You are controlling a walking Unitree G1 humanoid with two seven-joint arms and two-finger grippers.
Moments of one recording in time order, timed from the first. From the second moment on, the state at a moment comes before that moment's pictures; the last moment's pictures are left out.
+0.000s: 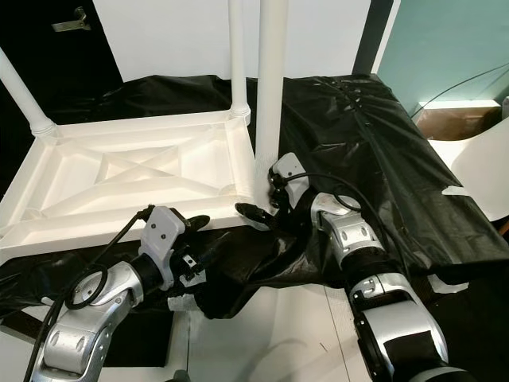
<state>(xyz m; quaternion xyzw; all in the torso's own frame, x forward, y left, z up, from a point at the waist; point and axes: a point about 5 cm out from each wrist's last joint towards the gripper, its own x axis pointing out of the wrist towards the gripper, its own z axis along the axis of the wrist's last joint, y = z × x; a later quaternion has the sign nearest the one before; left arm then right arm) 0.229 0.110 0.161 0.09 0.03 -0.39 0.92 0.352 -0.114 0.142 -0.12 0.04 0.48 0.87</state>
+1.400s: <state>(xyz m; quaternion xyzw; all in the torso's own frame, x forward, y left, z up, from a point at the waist) 0.229 0.108 0.163 0.08 0.02 -0.39 0.92 0.317 -0.075 0.140 0.01 0.05 0.14 0.99</state>
